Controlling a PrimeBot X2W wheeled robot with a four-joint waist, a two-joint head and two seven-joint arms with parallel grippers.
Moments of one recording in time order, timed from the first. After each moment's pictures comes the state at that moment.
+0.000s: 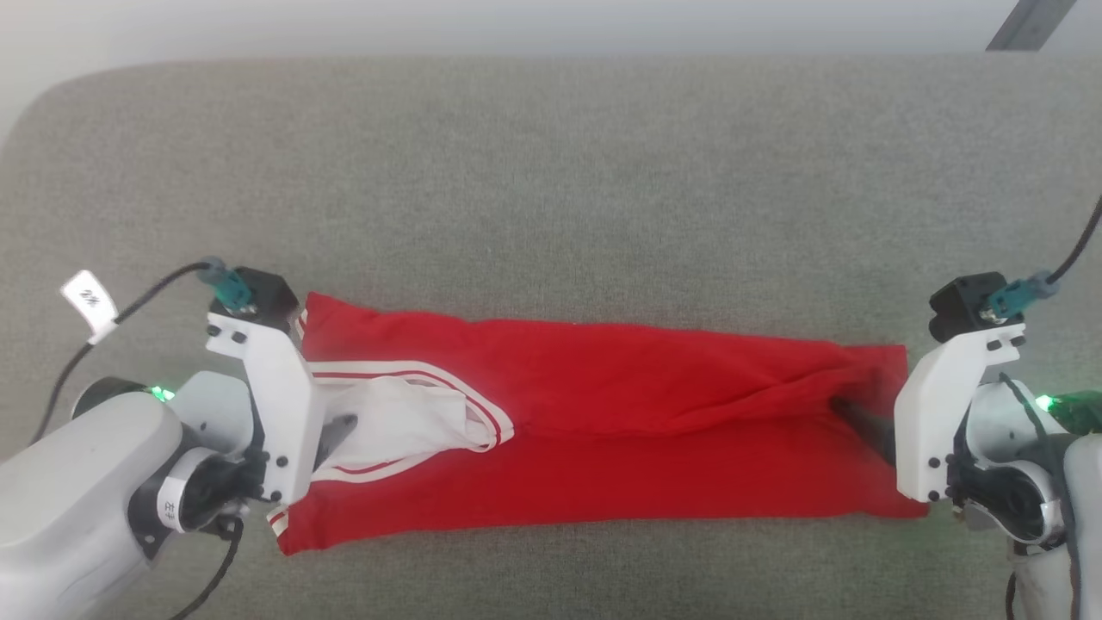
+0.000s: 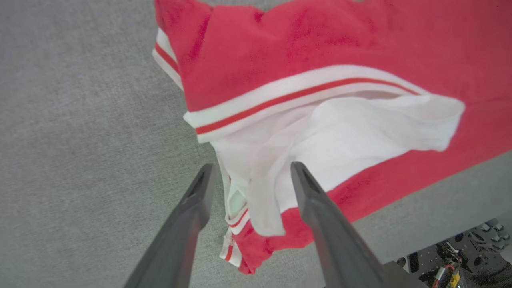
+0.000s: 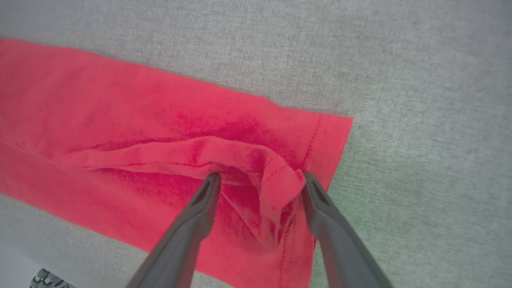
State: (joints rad) left arm -0.78 0.85 -1.03 0.09 -1.20 0.28 0.64; right arm -0.29 -0.26 0.03 0.04 0.46 0.13 0.94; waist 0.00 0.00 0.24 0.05
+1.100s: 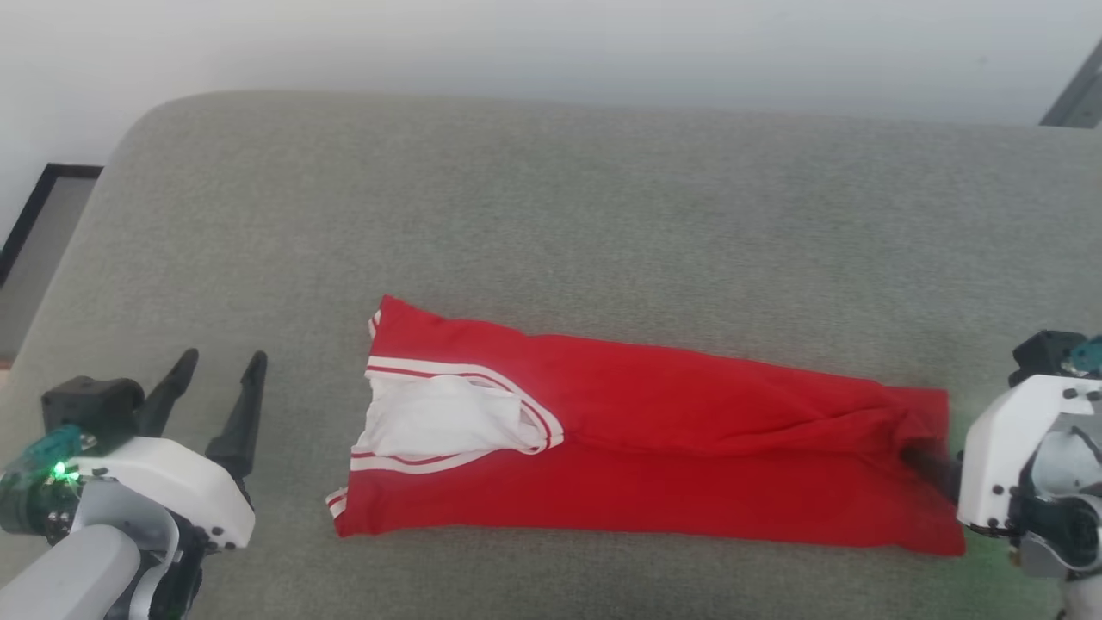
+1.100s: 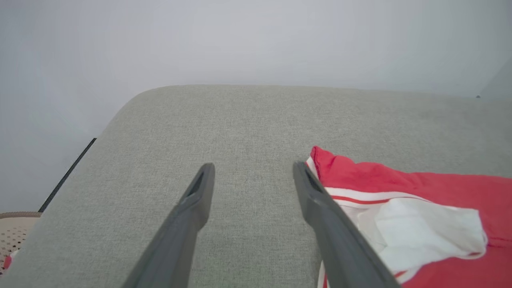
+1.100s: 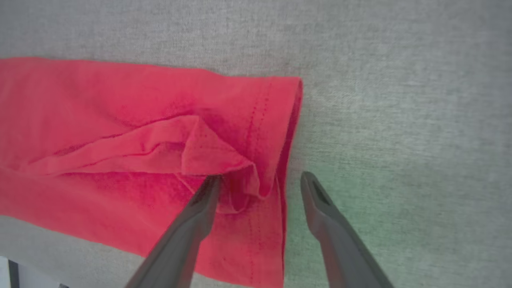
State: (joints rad) left arm -0.36 0.81 -0.70 0.15 -1.04 0.28 -0.26; right arm -0.23 -0.27 -0.15 0.18 0.47 0.13 0.94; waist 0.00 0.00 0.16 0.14
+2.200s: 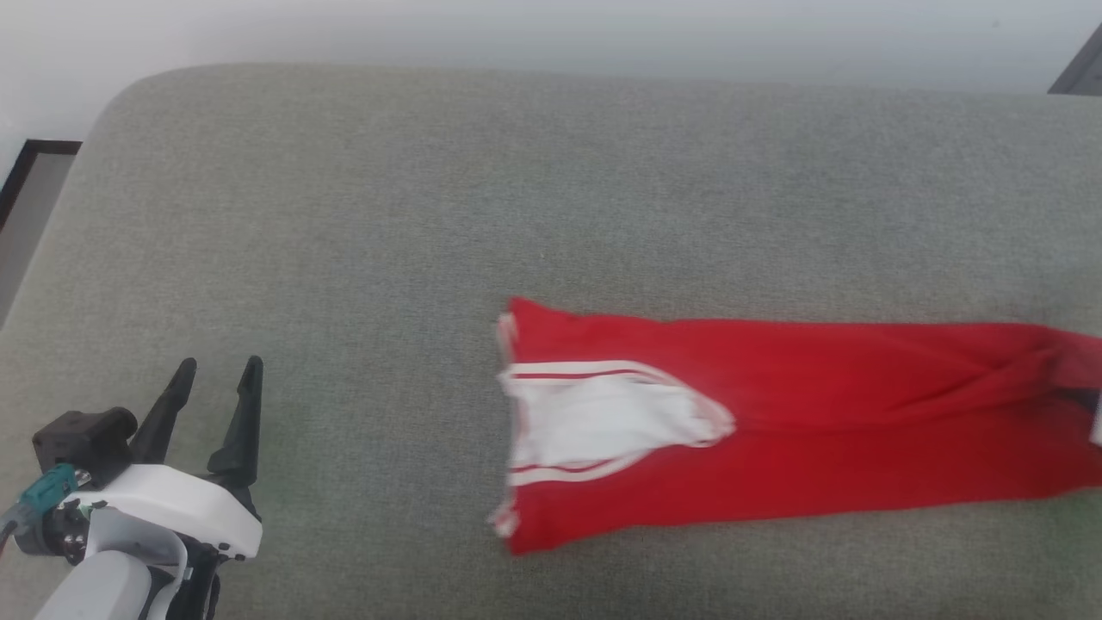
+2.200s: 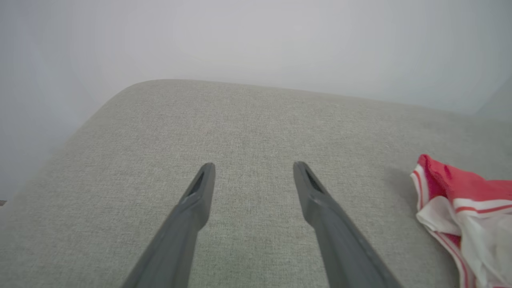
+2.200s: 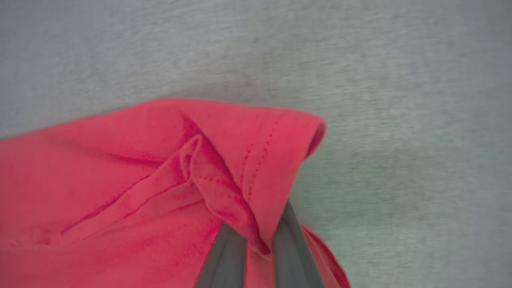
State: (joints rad) left arm -0.20 0.56 -0.31 0.25 -0.78 0.08 -0.26; right arm -0.42 -0.40 -0.25 0.41 0.49 0.13 0.91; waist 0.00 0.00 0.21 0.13
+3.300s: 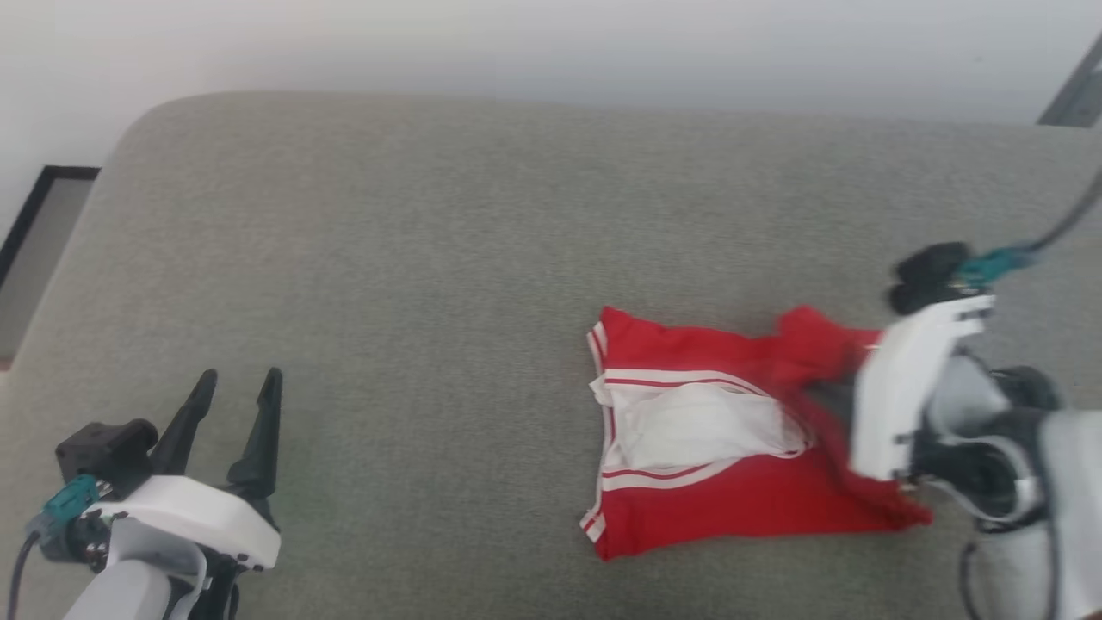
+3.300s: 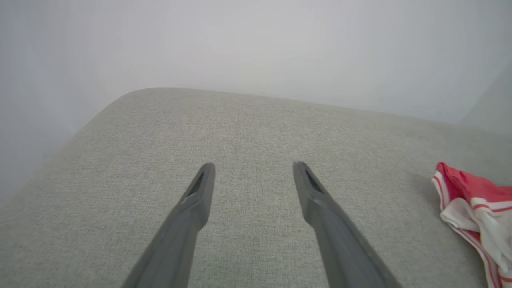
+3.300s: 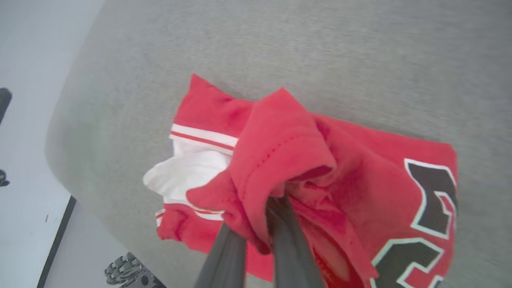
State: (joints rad) left arm -0.18 0.51 -0.29 0.27 -0.73 0.04 -0.26; right arm -0.34 -0.21 0.07 0.01 0.63 0.13 0.97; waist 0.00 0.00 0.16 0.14
